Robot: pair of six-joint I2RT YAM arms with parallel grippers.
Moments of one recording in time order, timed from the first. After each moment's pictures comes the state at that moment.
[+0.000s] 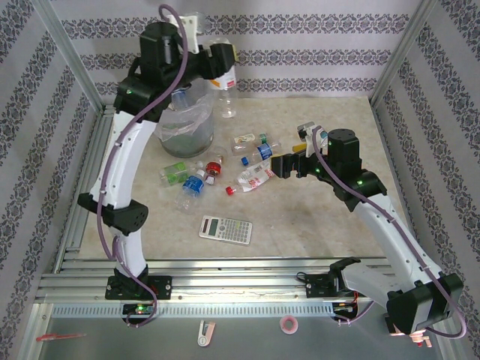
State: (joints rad) left arm -0.40 1.90 2.58 -0.85 0.17 -0.35; right arm 0.30 1.05 1.01 -0.44 -0.47 0.16
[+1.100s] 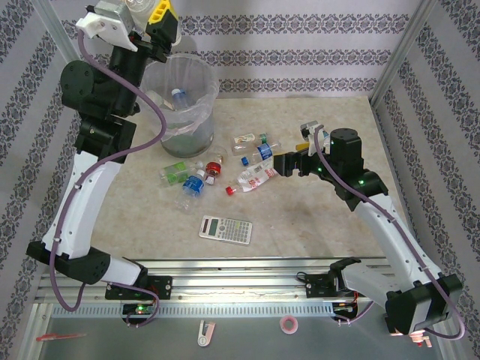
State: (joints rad) left arm -0.36 1.42 1.92 0.17 -0.01 0.07; right arm 0.28 1.05 1.01 -0.43 -0.46 0.15
